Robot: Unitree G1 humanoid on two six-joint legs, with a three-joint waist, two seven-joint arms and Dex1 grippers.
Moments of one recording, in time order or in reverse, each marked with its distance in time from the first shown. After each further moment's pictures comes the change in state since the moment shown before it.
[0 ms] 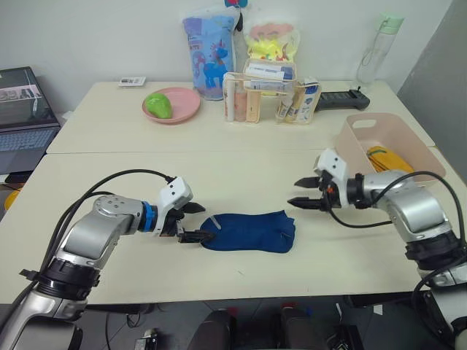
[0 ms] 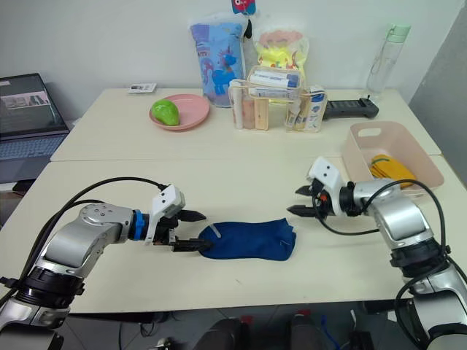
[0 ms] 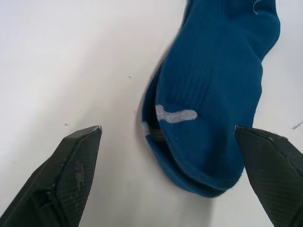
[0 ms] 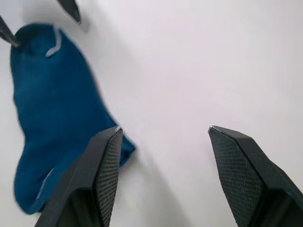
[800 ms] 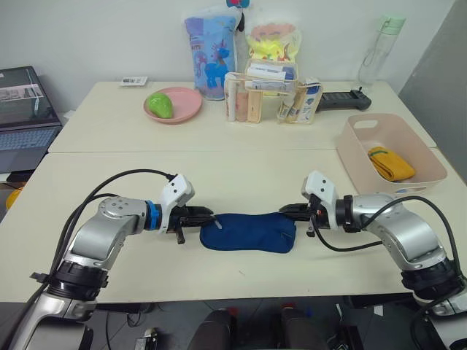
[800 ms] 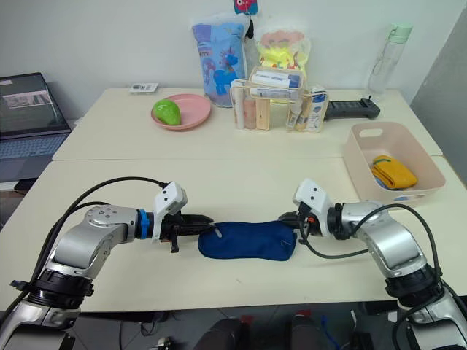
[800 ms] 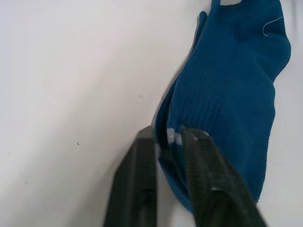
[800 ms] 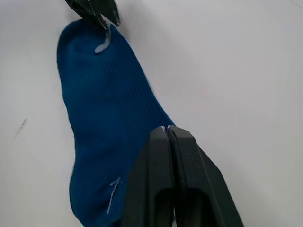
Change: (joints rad) left arm 0.019 -0.068 0.018 0.020 0.010 -0.050 0.044; right arm 0.188 0.040 0.044 -0.247 0.005 0.063 -0.086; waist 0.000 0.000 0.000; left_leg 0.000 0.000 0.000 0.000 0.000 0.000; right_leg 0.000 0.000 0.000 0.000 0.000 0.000
